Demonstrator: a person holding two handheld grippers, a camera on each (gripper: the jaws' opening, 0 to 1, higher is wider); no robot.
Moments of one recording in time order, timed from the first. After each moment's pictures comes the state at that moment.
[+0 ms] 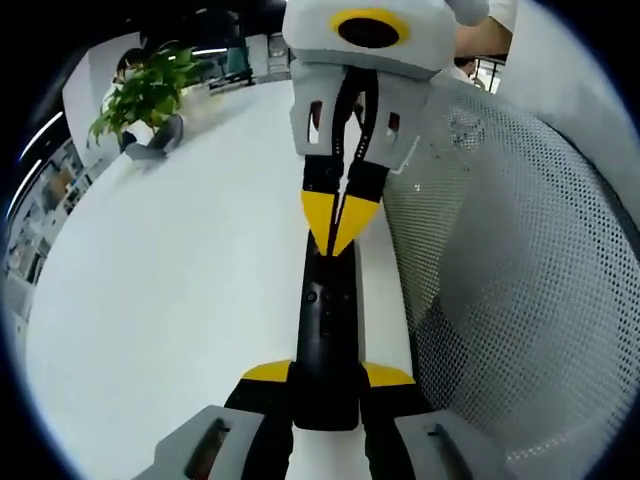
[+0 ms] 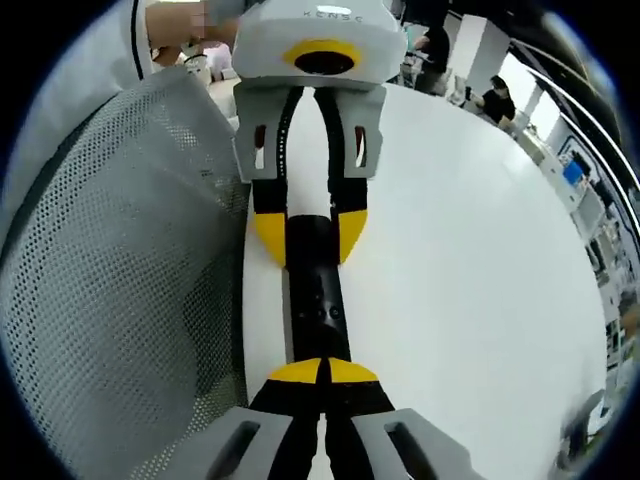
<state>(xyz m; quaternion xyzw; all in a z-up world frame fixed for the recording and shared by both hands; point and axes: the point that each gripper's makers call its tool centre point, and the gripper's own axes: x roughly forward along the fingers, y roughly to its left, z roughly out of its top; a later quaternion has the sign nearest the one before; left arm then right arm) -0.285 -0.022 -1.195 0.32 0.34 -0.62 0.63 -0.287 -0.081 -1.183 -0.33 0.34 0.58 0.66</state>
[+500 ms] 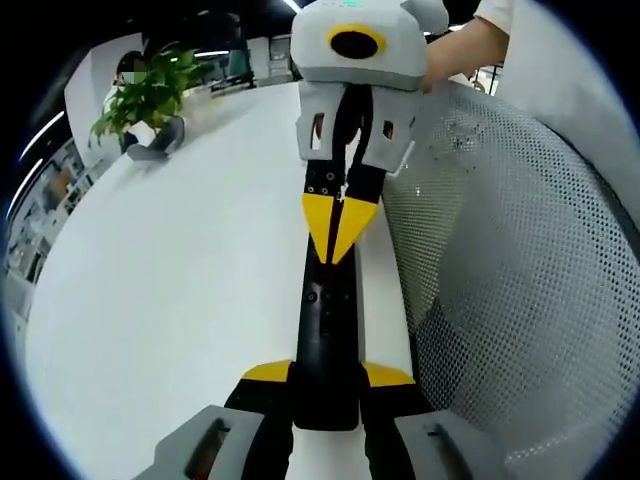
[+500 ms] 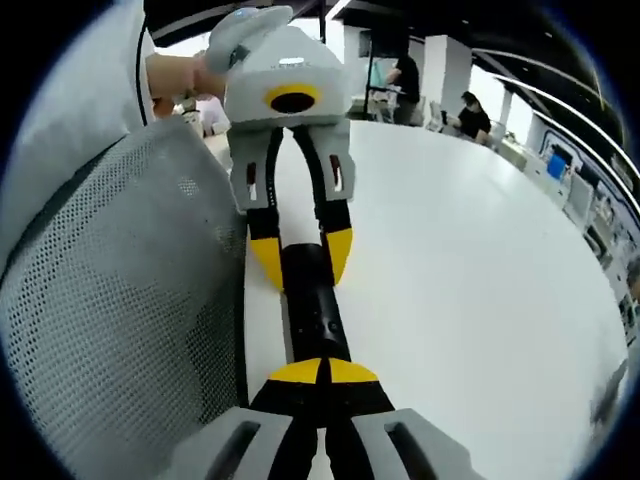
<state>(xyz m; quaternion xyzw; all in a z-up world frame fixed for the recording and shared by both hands) -0.285 -0.022 -1.195 0.32 0.33 -0.62 0.64 -0.288 -0.072 -1.181 -0.32 0.30 0.60 0.67</state>
